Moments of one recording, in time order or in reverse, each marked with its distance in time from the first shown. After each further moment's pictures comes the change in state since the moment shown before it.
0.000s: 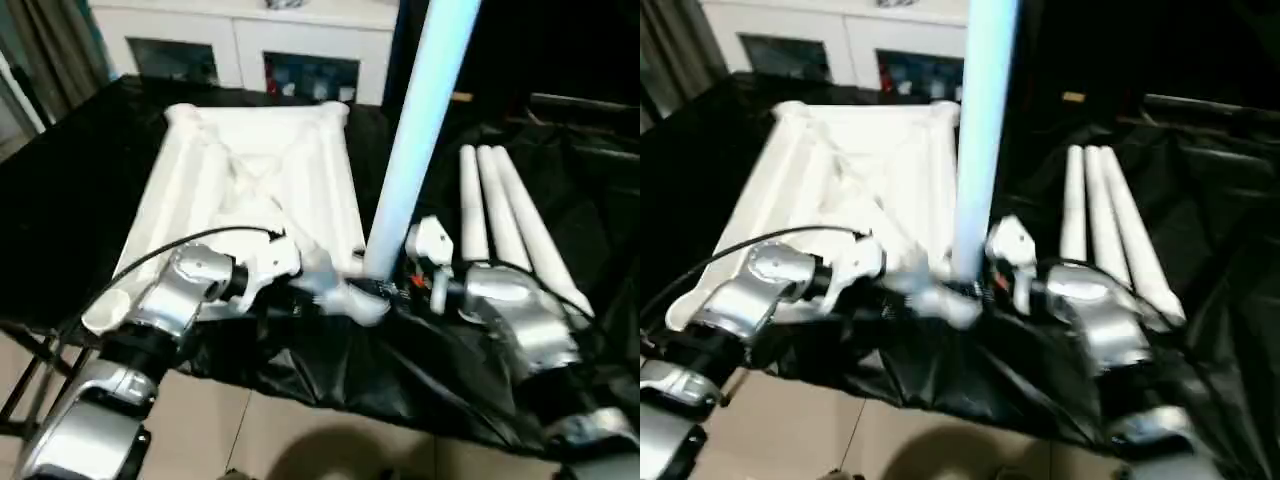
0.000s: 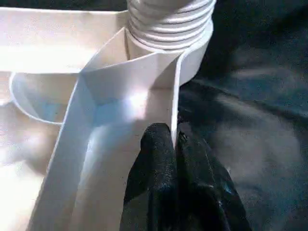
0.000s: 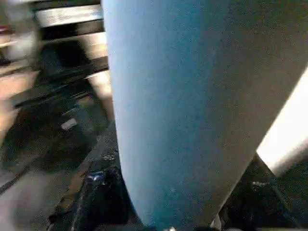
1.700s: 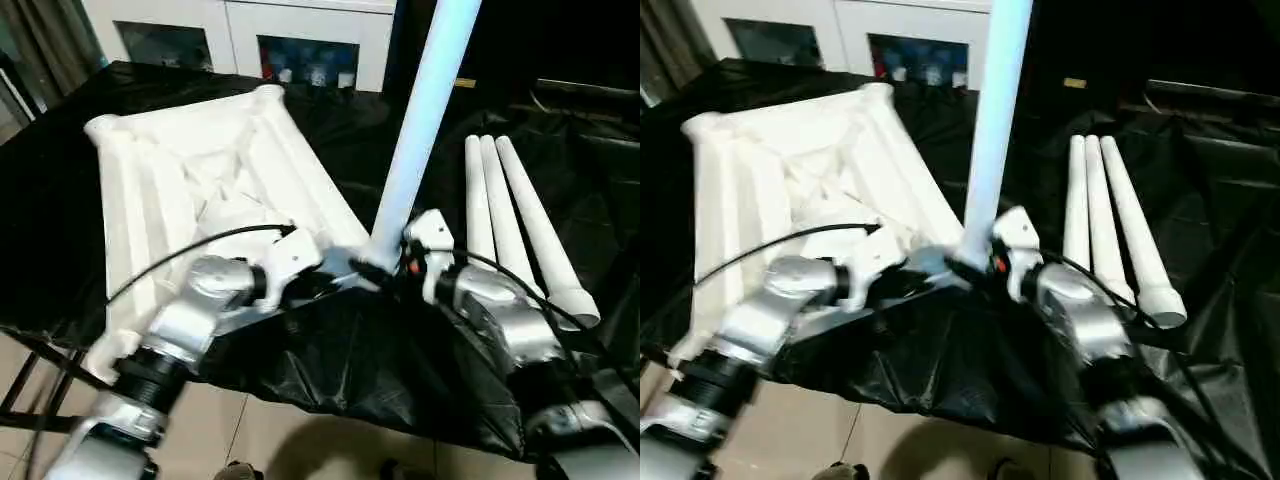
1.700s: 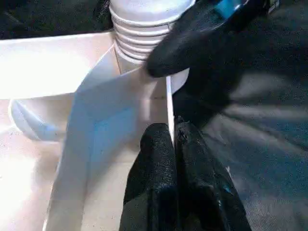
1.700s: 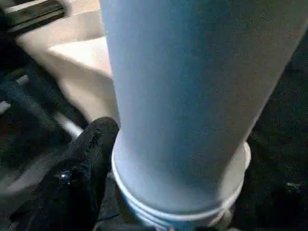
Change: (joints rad) left arm 0.107 0.014 -0.007 -0.257 -0.035 0.082 0.077; right arm 0.015 -0.010 -0.015 -0.006 -0.039 0.061 -0.016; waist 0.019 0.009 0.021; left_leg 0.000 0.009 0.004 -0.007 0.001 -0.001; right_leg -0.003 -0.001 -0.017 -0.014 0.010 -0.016
